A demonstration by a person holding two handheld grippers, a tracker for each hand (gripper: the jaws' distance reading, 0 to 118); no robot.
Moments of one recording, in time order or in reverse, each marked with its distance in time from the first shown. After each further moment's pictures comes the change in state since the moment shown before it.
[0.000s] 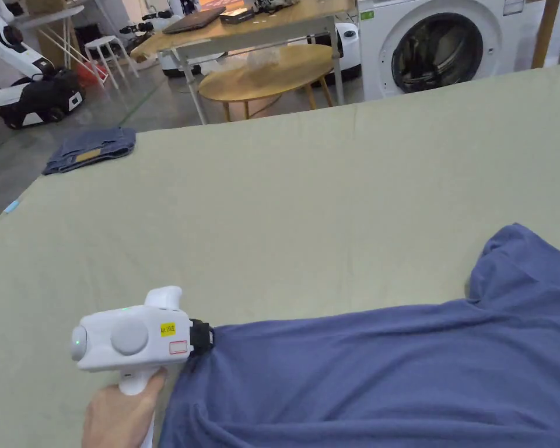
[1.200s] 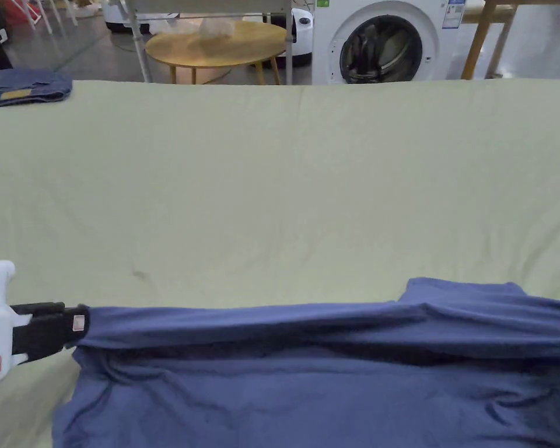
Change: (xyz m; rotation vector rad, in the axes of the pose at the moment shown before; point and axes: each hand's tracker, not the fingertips) left arm -0.018 -0.107 0.183 0.156 -0.148 -0.050; right arm 0.059 0.087 -0.002 -0.130 0.077 0.011
